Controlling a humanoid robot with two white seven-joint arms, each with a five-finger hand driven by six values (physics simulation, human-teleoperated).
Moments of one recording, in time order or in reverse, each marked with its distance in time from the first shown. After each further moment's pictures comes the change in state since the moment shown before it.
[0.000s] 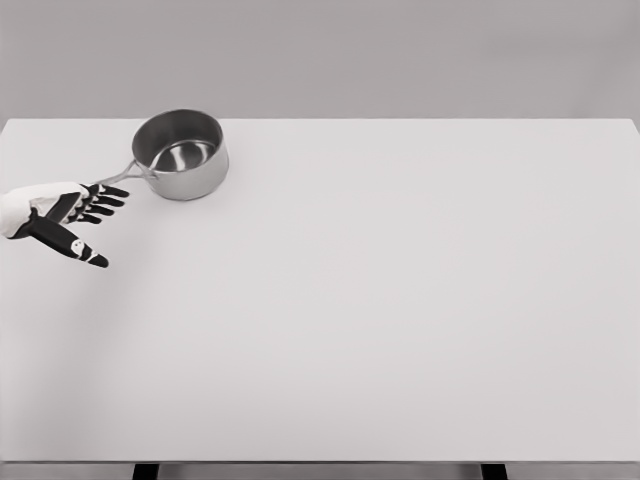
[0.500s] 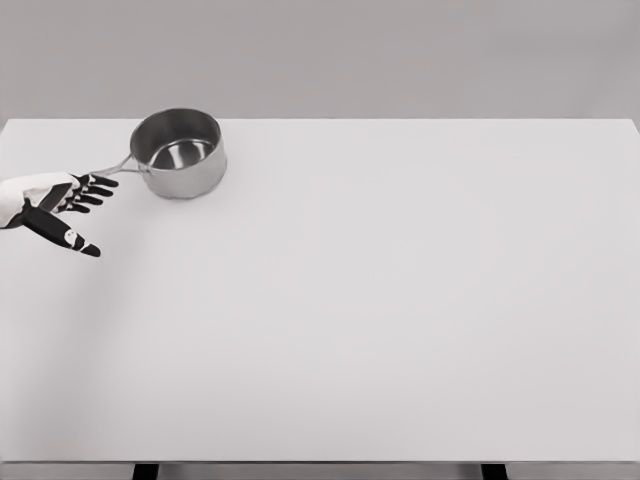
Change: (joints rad) left arm -0.032 -0.025 -0.001 0.057 -0.068 -0.009 -0.001; right arm 0.000 0.000 -0.001 0.000 0.000 0.000 0.000
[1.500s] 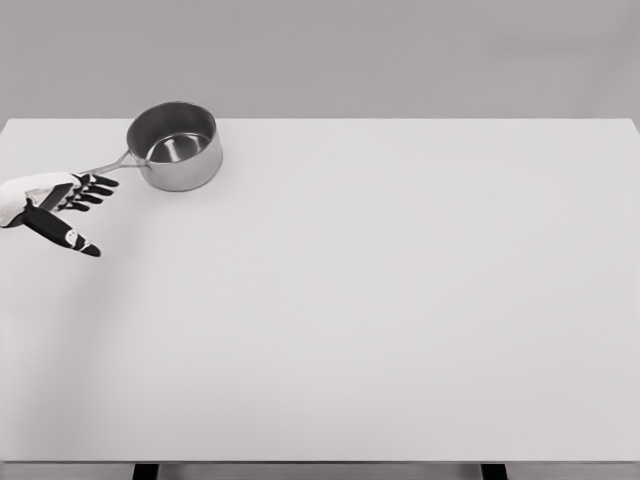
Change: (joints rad) left arm 0.002 -0.010 0.000 0.013 -0.042 -0.024 0.001; right arm 0.000 0.000 0.001 0.000 0.000 0.000 0.000
